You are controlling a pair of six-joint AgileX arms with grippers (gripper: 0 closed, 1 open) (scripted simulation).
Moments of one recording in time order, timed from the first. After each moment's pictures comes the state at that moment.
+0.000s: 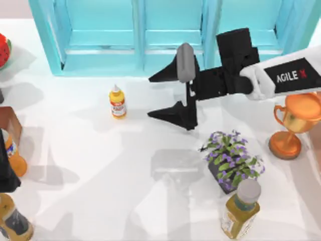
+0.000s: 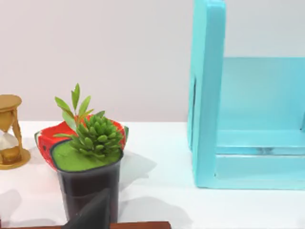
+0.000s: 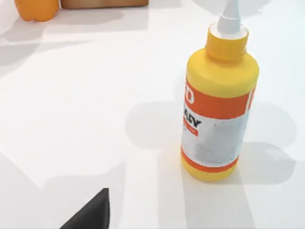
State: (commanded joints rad) left arm 0.00 0.00 0.00 0.00 0.00 0.00; right arm 0.38 2.44 1.55 0.21 -1.05 -0.61
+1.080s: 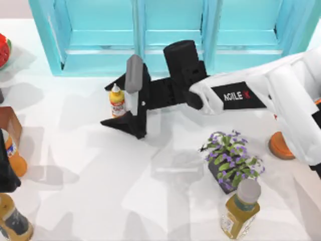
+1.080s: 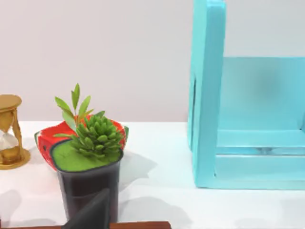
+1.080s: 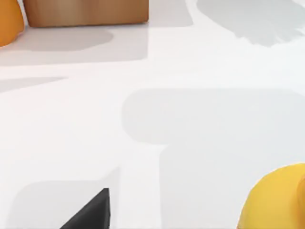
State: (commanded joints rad) left arm 0.00 0.00 0.00 0.00 0.00 0.00; right arm 0.55 2.66 1.82 0.31 -0.91 -0.44
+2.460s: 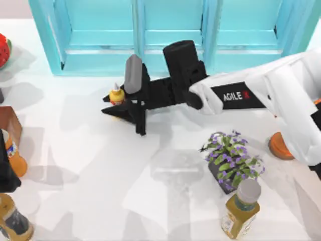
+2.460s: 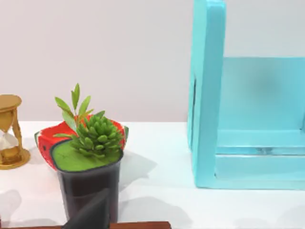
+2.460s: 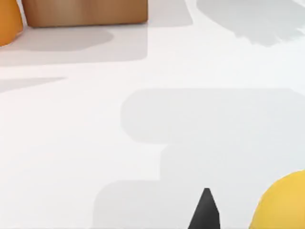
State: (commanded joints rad) left arm 0.00 0.00 0.00 0.00 0.00 0.00; right arm 0.54 2.66 1.82 0.31 -0.91 -0.44
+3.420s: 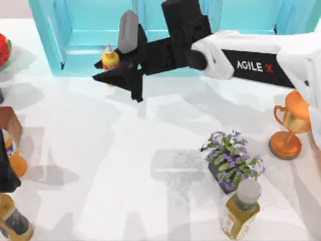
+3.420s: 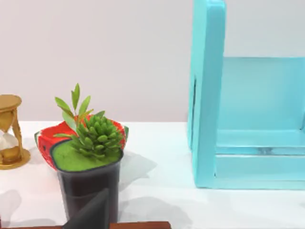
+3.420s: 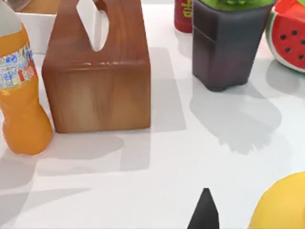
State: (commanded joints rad) left arm 0.00 0.00 0.00 0.00 0.00 0.00; right arm 0.54 2.46 1.86 0.06 -0.92 -0.44
